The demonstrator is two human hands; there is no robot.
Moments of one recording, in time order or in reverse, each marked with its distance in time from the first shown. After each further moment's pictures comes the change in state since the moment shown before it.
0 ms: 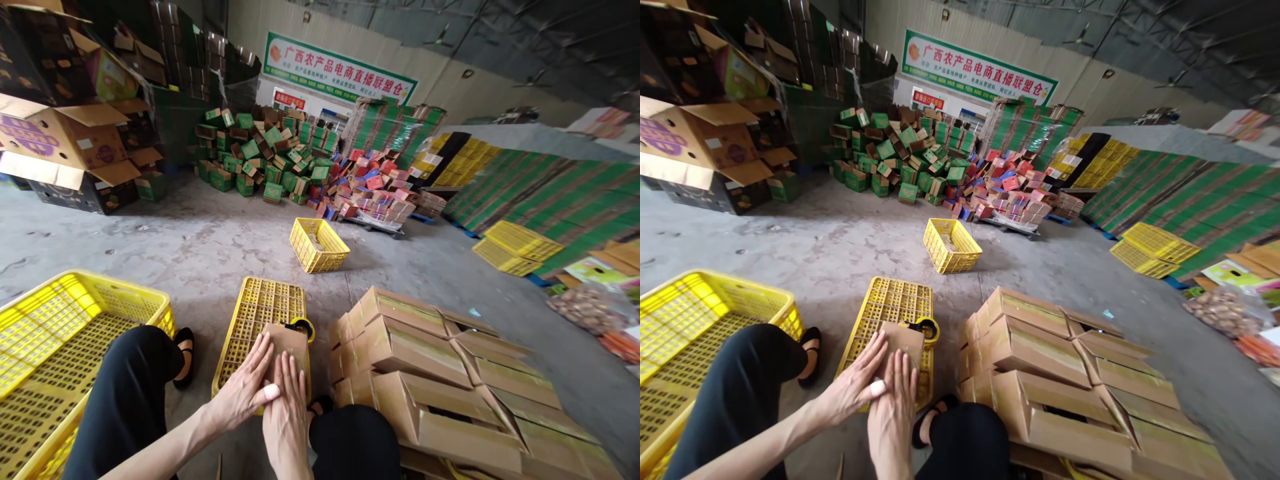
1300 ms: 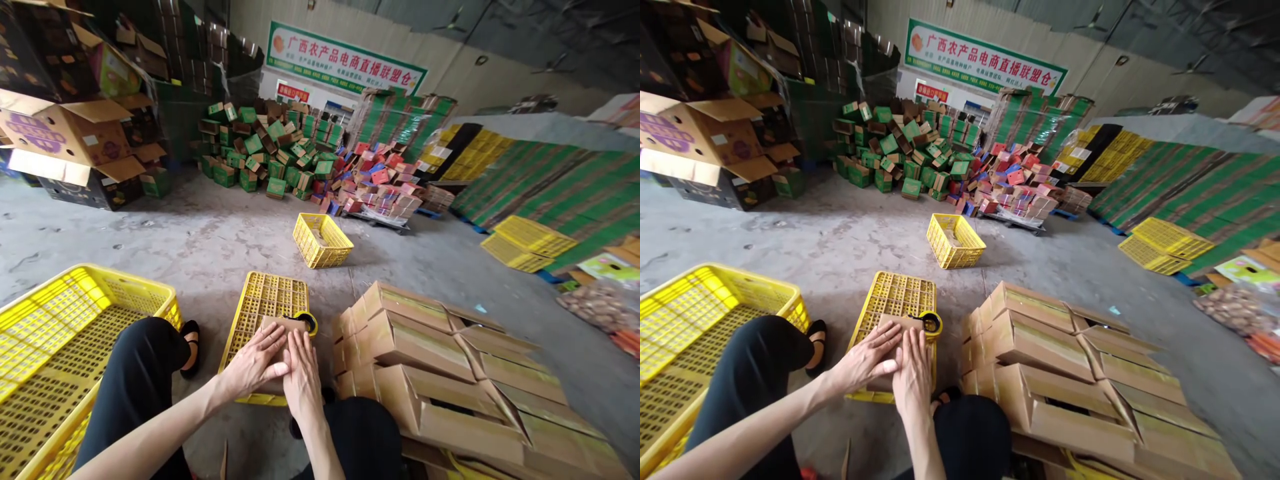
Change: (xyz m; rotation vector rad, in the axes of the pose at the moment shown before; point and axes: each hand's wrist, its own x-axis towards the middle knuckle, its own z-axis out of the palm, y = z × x) left_hand 0.031 -0.002 -0.016 0.102 -0.080 0.014; right_hand 0.035 0.039 -0.001 0.074 -0.099 0.033
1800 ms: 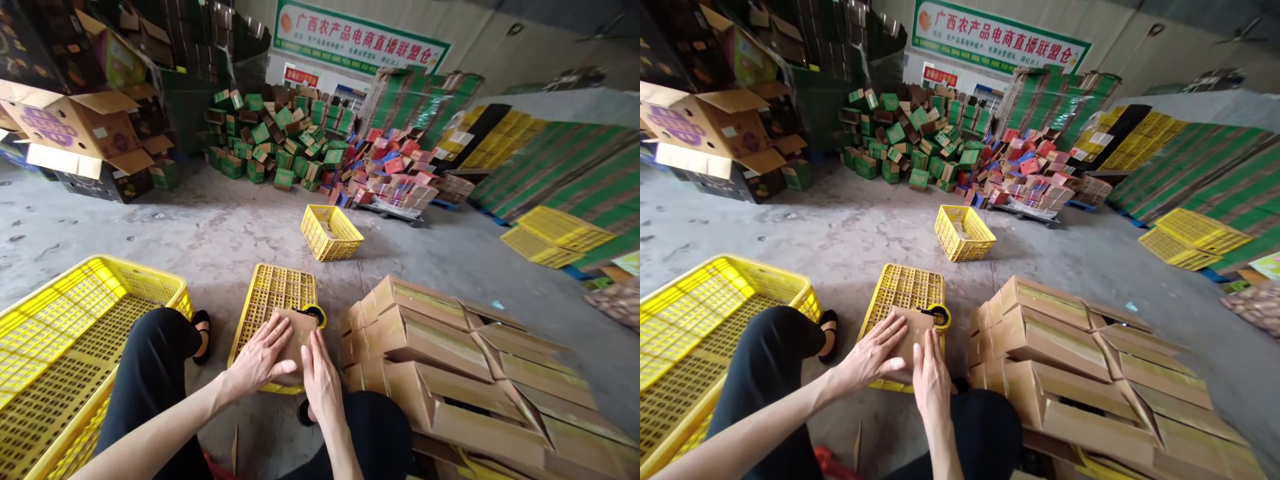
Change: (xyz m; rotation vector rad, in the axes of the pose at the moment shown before) left_hand -0.008 0.005 -0.002 0.136 0.007 -0.029; right_hand -0.002 0.008 -0.019 0.264 -0.054 0.228
